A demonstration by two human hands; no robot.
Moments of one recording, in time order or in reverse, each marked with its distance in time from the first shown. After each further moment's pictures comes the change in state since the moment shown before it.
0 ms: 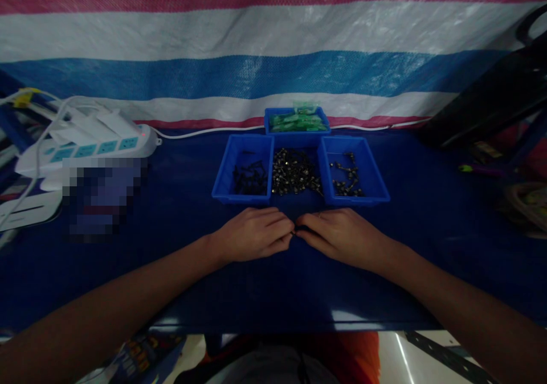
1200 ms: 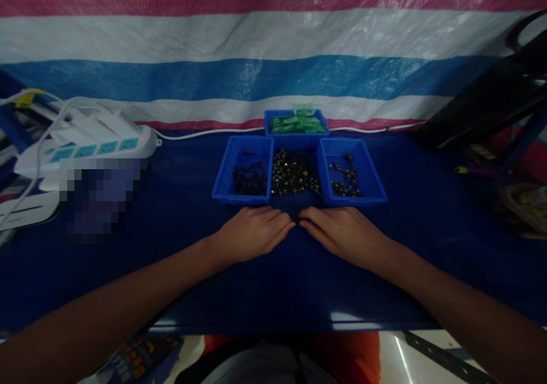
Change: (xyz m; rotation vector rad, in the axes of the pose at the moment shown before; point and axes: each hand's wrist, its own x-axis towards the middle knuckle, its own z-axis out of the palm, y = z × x) left_hand 0.004 0.005 0.000 0.150 -0.082 -0.141; right_hand -0.002 0.002 0.002 -0.070 0.074 0.076
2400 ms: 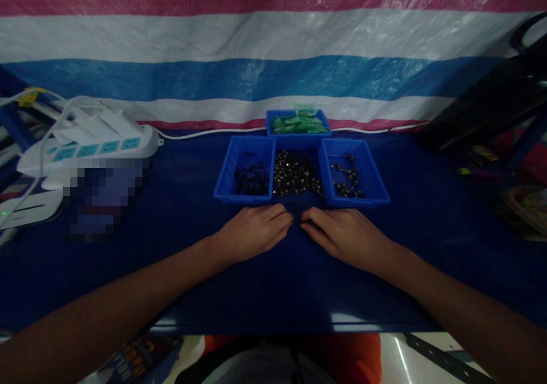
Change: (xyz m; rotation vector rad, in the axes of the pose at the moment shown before) left_hand -0.002 -0.003 0.003 -0.021 -0.028 -0.029; right_hand 0.000 -0.001 0.002 -0.008 -0.013 0.011
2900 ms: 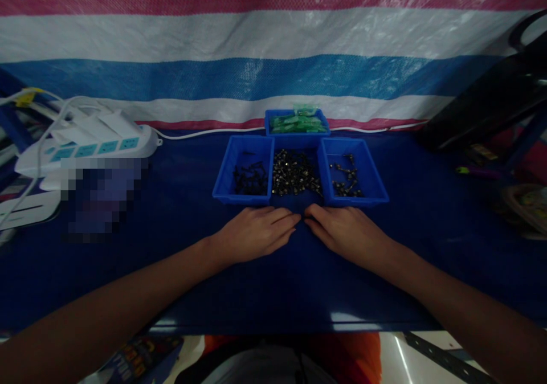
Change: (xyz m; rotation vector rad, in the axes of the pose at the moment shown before) left_hand 0.001 0.001 -0.002 0.036 0.022 0.095; right_hand 0.000 0.002 0.001 -0.120 -0.040 0.099
